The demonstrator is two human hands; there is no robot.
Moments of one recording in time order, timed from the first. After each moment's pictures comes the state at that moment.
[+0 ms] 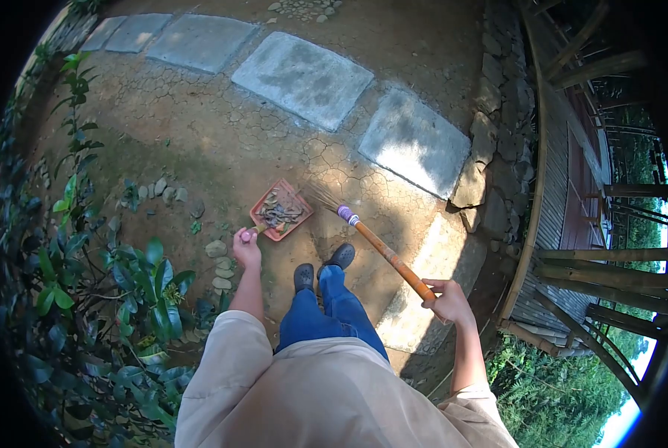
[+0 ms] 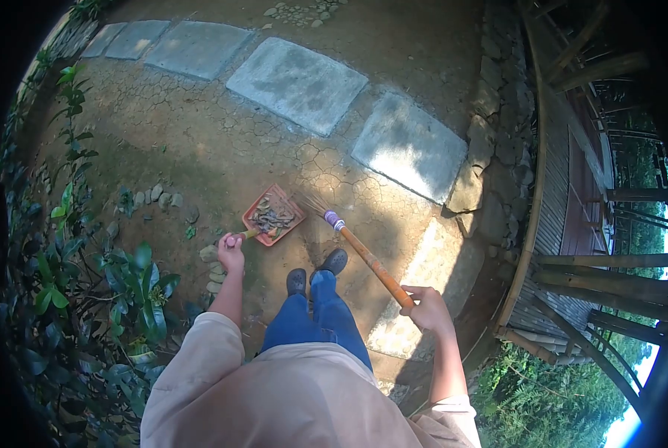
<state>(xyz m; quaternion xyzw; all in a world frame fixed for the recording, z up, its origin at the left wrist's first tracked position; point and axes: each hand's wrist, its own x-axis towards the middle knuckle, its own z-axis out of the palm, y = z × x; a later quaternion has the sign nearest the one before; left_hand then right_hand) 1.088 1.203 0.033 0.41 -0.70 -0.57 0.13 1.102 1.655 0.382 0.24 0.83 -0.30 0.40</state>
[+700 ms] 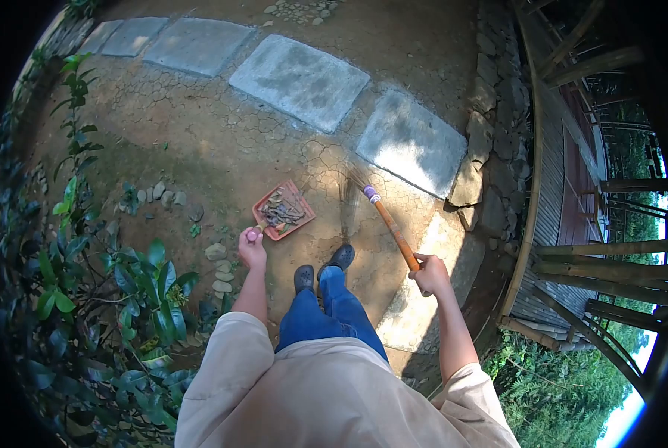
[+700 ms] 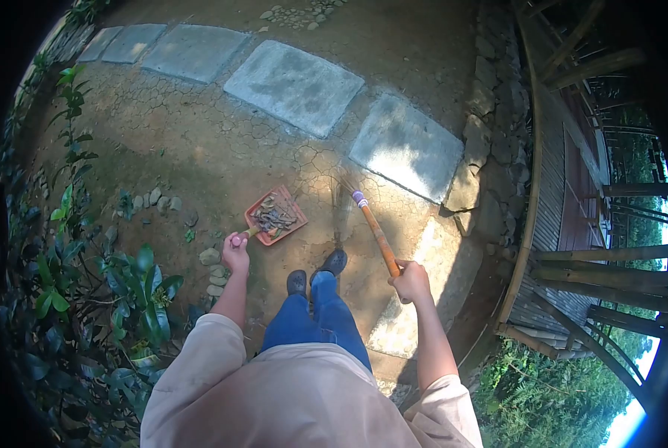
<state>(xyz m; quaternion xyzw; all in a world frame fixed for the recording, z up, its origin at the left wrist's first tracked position) 1.084 1.210 0.049 0.39 -0.70 -0.59 0.07 1.076 1.636 0.311 0.22 0.89 -0.22 0.34</state>
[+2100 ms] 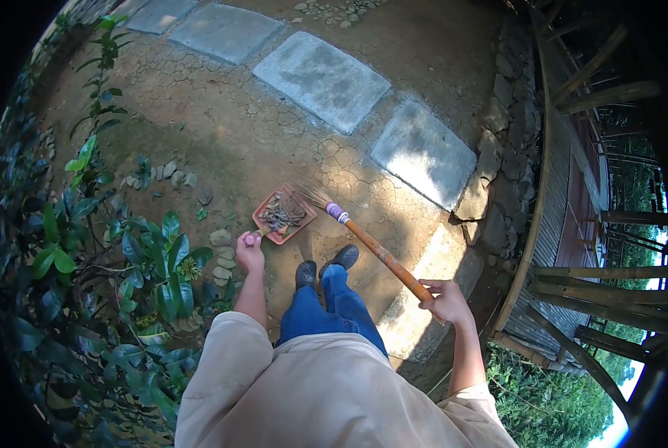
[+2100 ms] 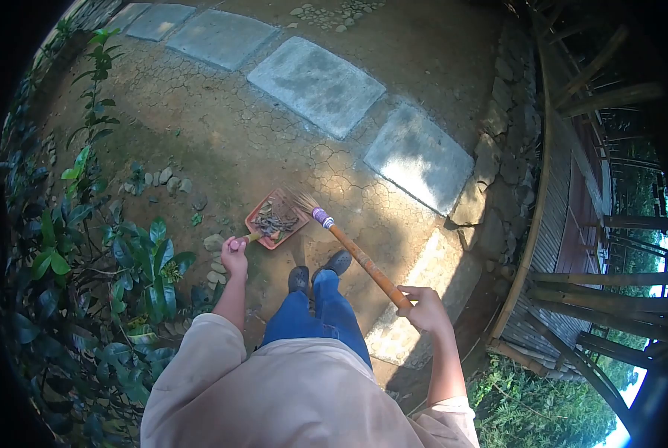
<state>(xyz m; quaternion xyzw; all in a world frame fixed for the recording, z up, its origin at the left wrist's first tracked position) 1.147 1.172 0.024 0.44 -0.66 -0.59 0.15 1.118 1.609 0.391 0.15 0.86 -0.30 0.39</state>
